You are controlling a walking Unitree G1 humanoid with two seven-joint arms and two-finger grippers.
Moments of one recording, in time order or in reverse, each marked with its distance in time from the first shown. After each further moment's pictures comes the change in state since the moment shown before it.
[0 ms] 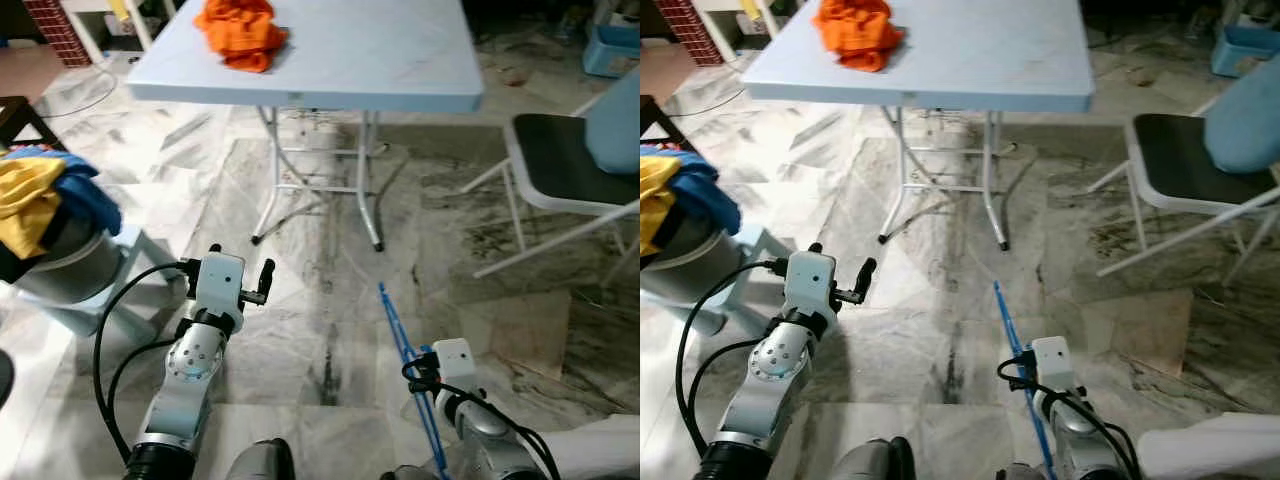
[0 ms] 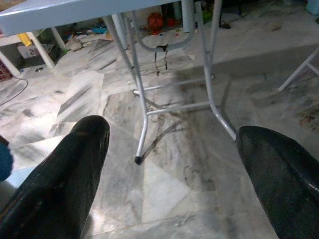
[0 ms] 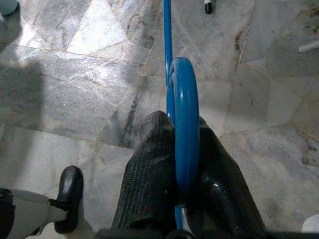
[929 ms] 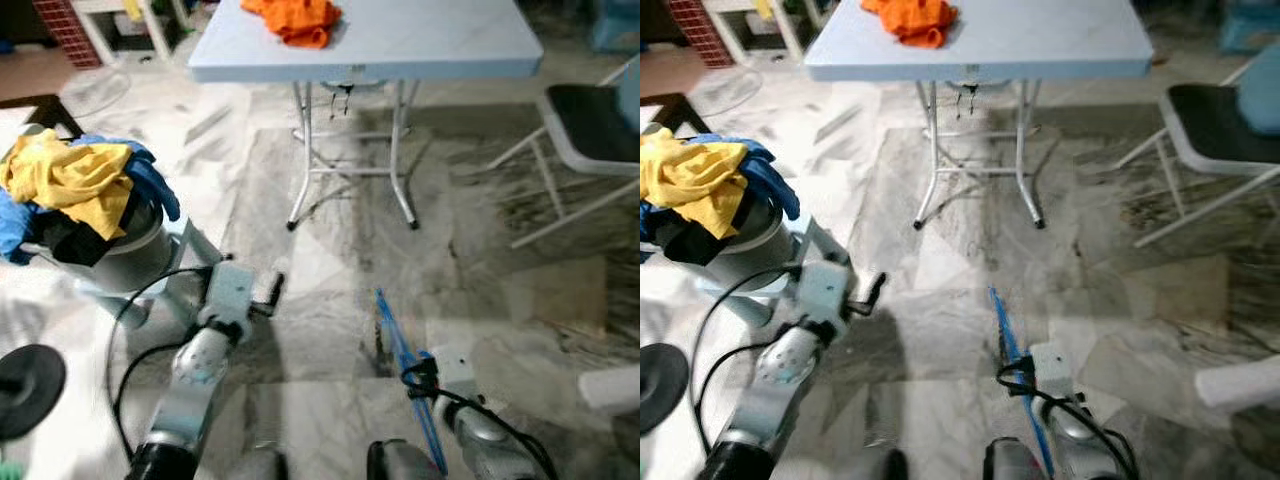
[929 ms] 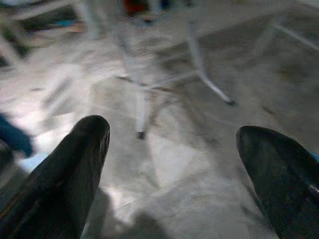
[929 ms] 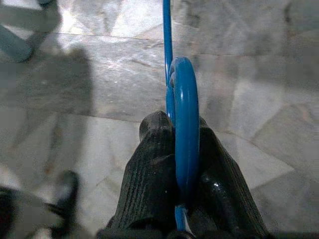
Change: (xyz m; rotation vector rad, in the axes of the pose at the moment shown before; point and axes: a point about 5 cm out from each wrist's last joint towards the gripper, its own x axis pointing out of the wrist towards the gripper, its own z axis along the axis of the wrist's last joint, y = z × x) left arm 0.004 -0.019 -0.008 0.060 0.026 -0.188; right arm -0.004 -0.002 -0.007 -0.004 0.015 -0.008
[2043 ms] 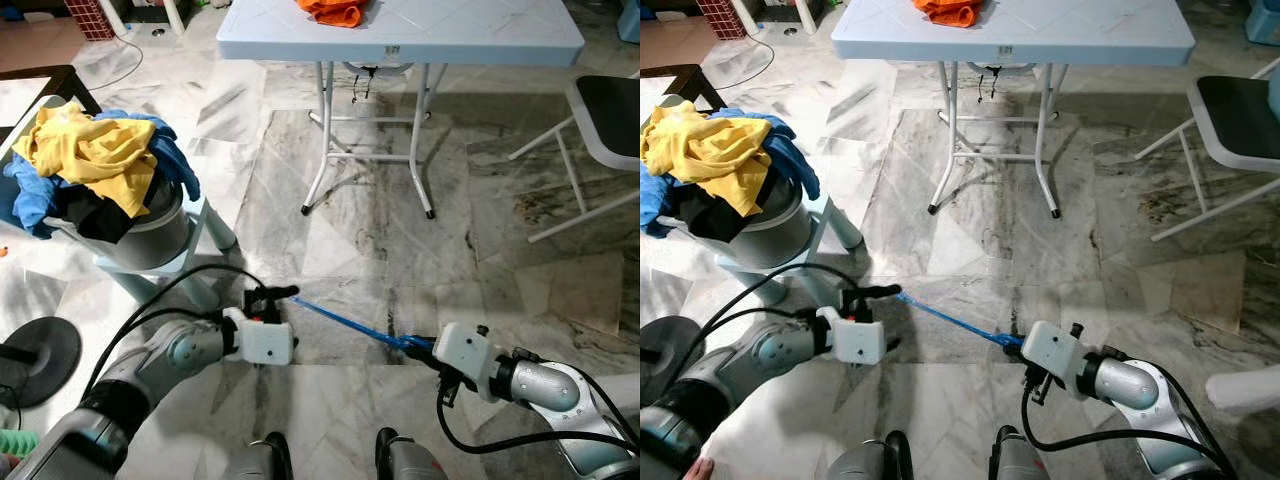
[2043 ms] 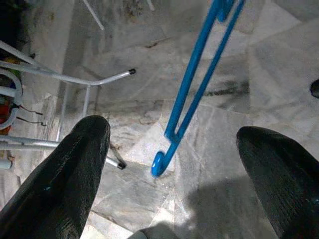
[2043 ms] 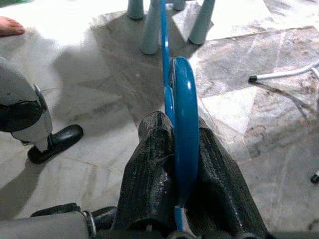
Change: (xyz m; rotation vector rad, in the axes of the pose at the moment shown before) left arm 0.005 0.006 -0.014 0.891 -0.060 -0.684; right arm -0.053 -0.017 0.090 -0.786 -0.231 0.571
